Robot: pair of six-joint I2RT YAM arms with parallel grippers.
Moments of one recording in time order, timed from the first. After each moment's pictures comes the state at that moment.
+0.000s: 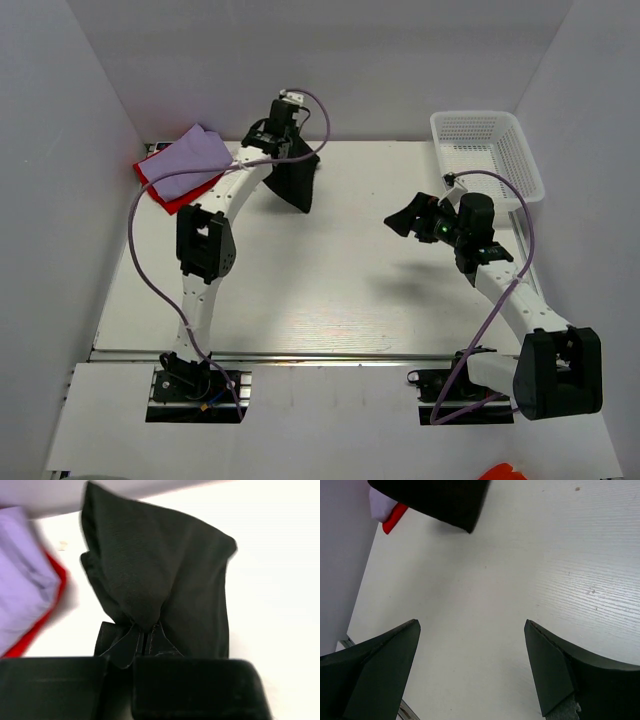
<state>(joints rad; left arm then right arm) -0.42 2.26 2.19 -0.58 -0.34 -0.04 0.15 1.17 0.70 0.08 -0.52 0.50</state>
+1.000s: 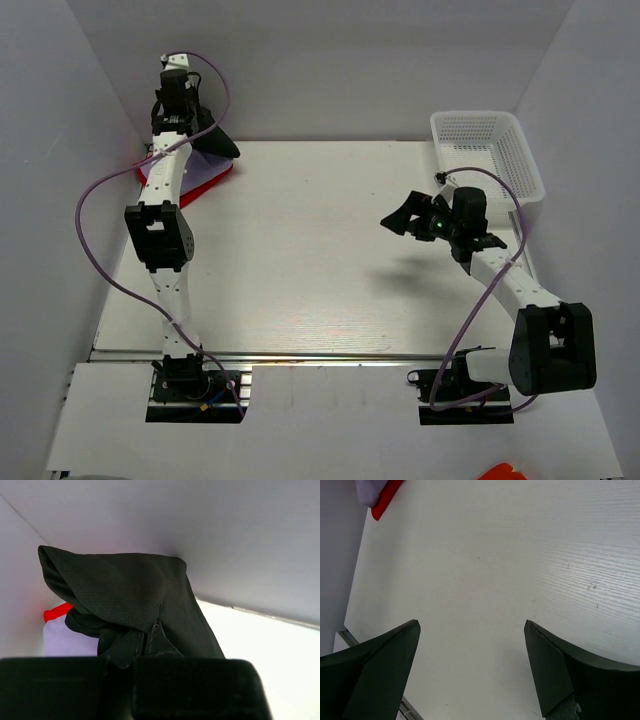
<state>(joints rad) 0.02 2.29 2.33 -0.36 -0.25 -0.03 0.15 1.28 0.75 0.04 -0.55 0.47</state>
